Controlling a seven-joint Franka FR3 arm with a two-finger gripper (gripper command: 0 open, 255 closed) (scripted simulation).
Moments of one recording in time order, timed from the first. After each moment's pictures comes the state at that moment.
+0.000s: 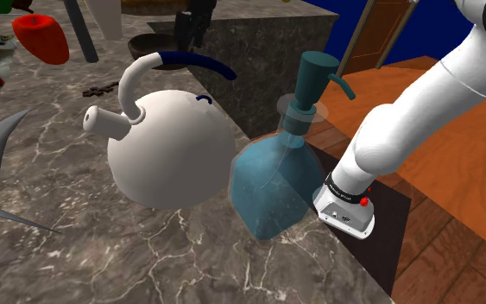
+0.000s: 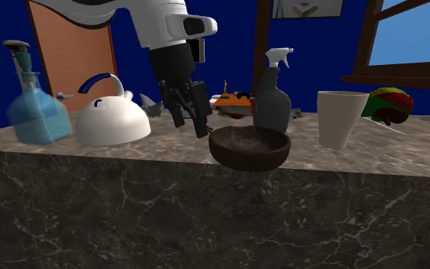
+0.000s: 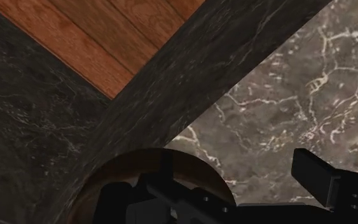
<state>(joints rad) 0.10 -0.28 0.29 -1.99 0.10 1.95 -0.06</state>
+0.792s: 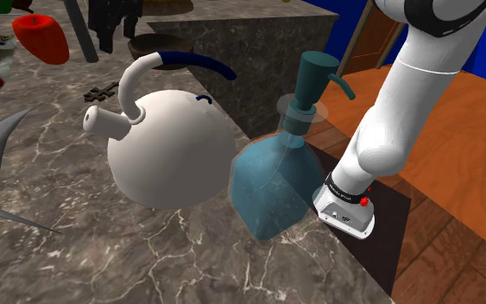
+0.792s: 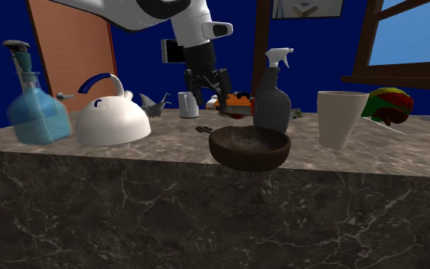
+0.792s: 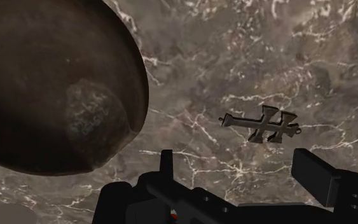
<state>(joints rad) 0.18 0.09 0.41 -1.55 -0.03 1.95 0.04</state>
